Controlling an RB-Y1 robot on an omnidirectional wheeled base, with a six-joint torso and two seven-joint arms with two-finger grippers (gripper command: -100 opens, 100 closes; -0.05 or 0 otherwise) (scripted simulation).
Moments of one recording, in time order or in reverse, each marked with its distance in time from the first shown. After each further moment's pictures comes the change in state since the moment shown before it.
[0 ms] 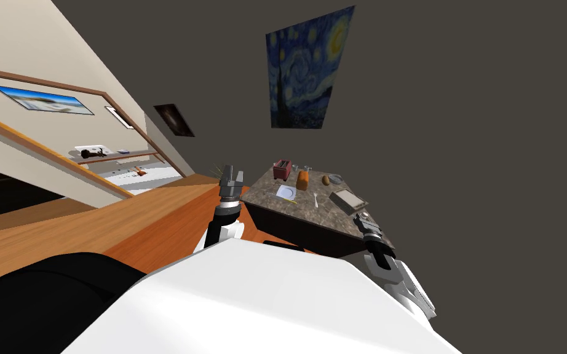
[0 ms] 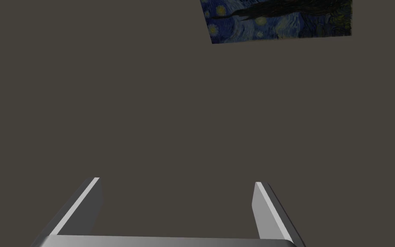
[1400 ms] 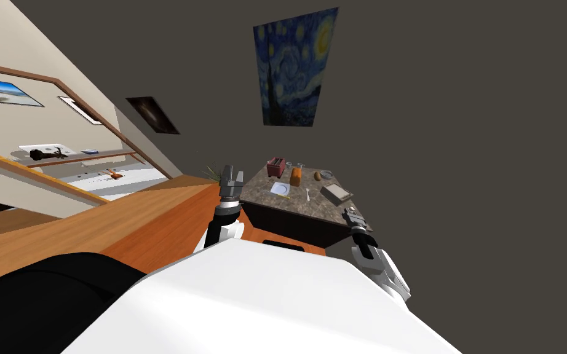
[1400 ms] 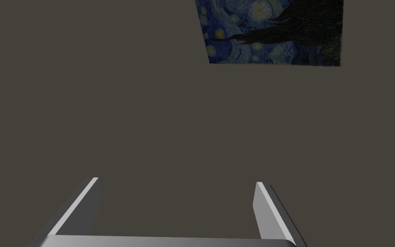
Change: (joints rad) left arm 0.000 0.000 0.000 0.000 0.000 0.000 0.000; right arm 0.001 0.056 0.108 -0.113 0.045 0.063 0.026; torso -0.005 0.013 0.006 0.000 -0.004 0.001
